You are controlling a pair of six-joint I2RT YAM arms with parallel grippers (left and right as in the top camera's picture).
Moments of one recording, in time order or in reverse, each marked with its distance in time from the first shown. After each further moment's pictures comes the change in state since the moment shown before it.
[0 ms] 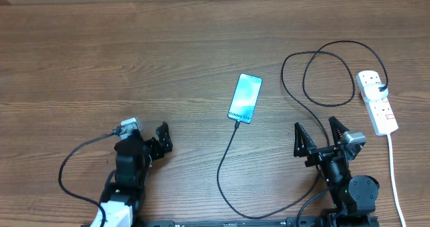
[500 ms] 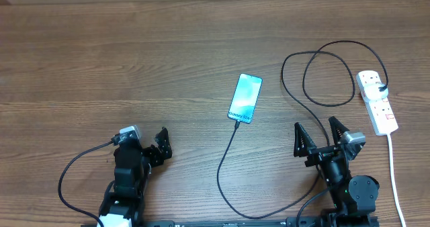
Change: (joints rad) left arm 0.000 -0.156 -0.072 -0.052 0.003 0.000; right arm 0.000 0.000 0.000 0.000 0.000 0.000
